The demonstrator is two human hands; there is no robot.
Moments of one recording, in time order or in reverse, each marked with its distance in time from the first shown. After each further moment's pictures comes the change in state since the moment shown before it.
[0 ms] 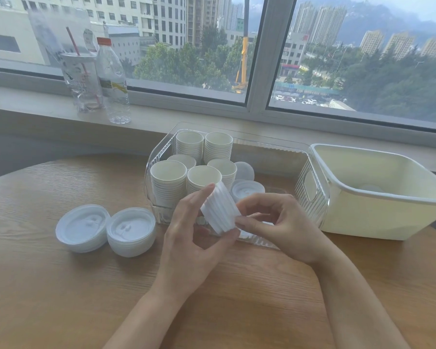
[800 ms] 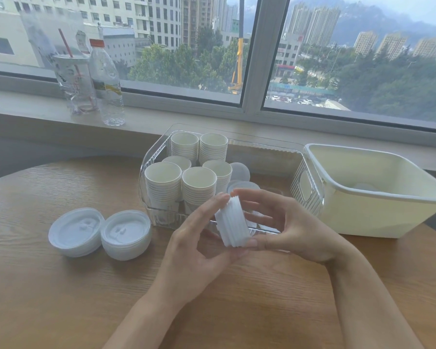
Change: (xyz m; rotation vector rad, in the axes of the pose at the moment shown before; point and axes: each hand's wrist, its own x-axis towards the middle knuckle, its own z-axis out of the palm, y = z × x) left_hand 0.000 0.013 -0.002 -0.061 -0.184 0.007; right_hand -0.009 -0.001 -0.025 -0.043 -0.189 0.097
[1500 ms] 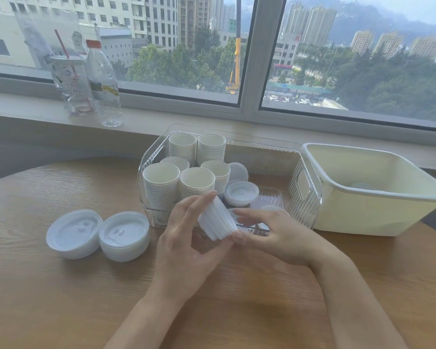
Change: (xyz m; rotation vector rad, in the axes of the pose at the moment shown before) left_hand 0.001 -0.009 0.001 0.200 0.157 0.026; right_hand 0.010 0.016 0.011 -0.477 0.038 0.284
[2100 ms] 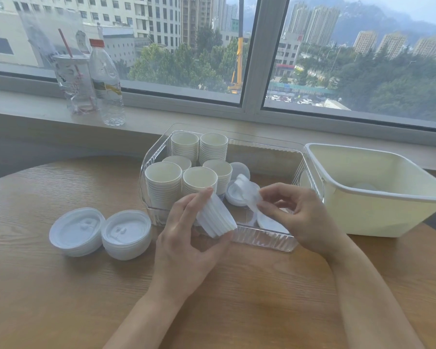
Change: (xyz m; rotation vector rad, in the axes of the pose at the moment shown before) left_hand 0.000 -0.002 -0.001 0.047 0.041 -0.019; right_hand -0.005 0.001 -0.020 0.372 0.366 -0.222
